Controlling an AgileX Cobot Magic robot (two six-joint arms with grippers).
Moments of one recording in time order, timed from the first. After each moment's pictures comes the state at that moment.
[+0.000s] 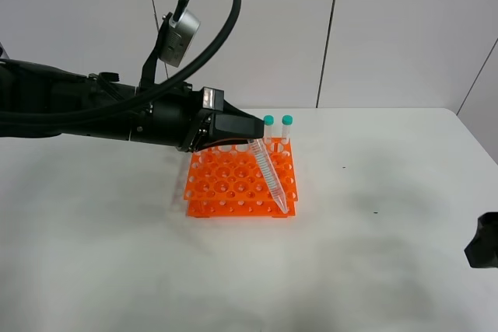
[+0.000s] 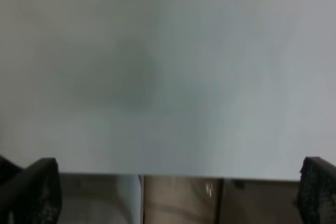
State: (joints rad) left arm -0.45 1.55 -0.89 -1.57 0.66 1.16; right arm -0.01 0.85 -0.62 0.02 1.10 -0.05
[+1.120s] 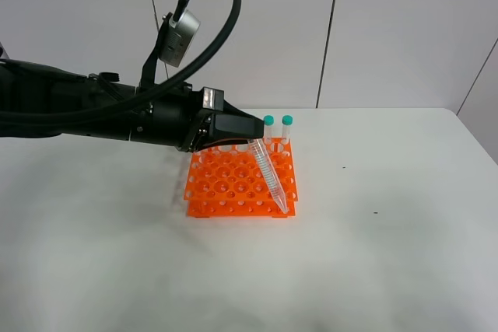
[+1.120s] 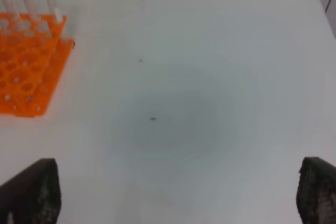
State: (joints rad) left arm -0.45 1.55 -0.89 -1.57 0.66 1.16; right arm 0.04 0.00 -0.49 0.03 1.03 -0.05
